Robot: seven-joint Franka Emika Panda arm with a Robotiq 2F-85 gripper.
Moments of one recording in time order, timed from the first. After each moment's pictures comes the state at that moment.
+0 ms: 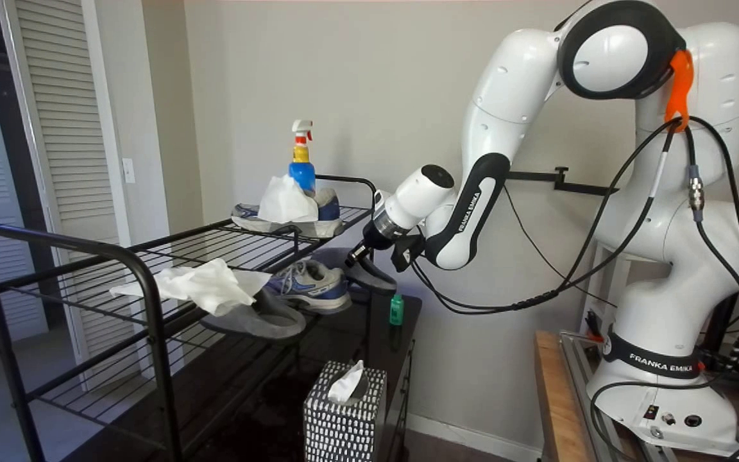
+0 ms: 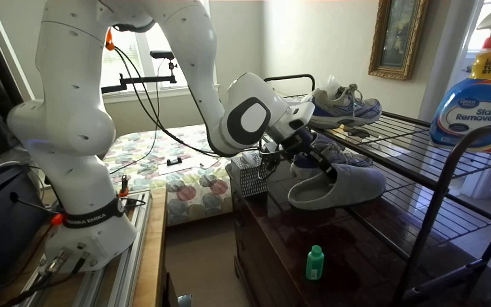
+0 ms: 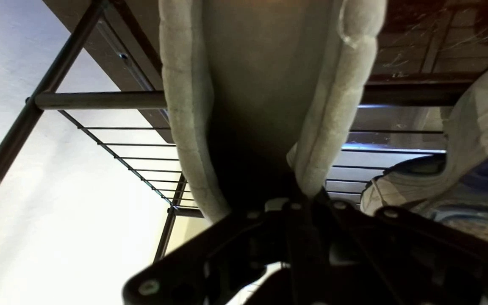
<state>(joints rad) -2.26 -0.49 2.06 -2.48 -0.41 3.53 0.57</state>
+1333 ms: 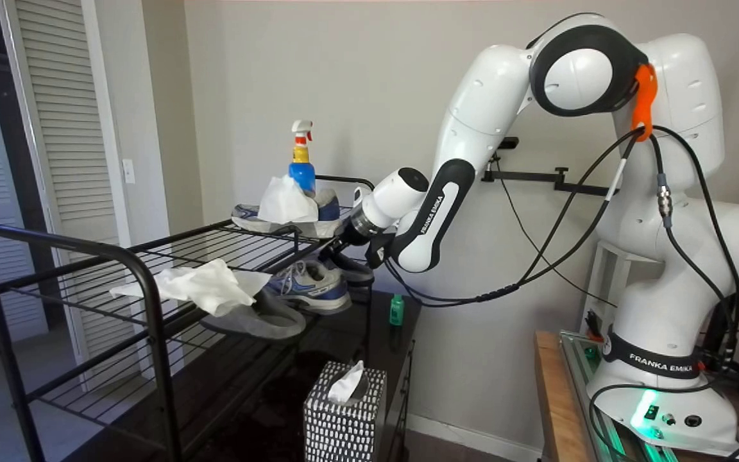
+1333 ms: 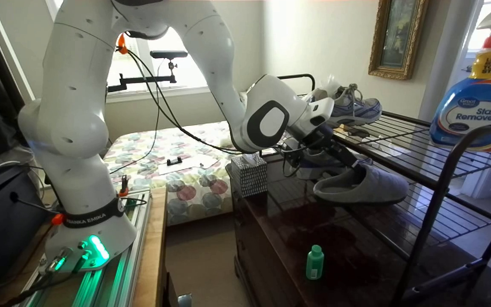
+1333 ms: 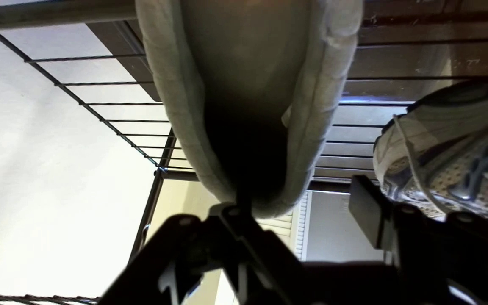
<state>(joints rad) -2.45 -0.55 2.29 -2.31 -0.20 3.53 0.41</state>
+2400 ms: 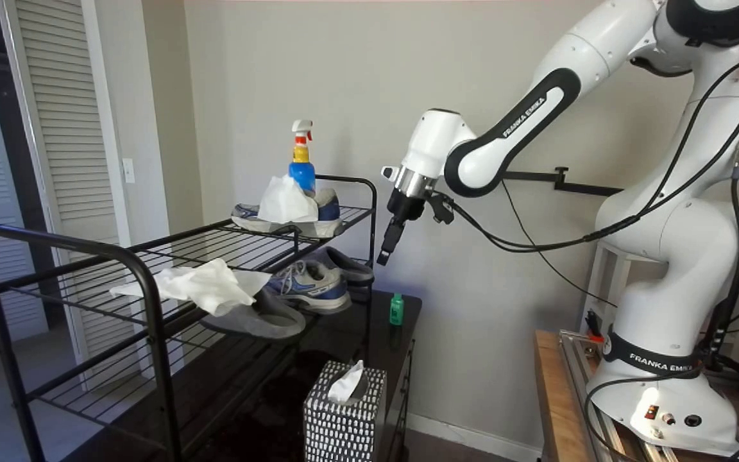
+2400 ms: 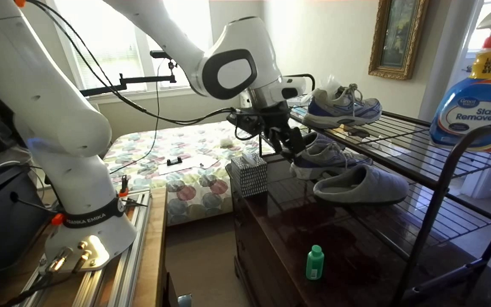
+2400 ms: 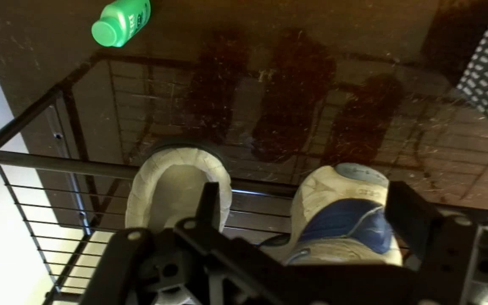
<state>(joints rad) -2.37 0.25 2.23 -2.57 -0.39 2.73 -0.01</state>
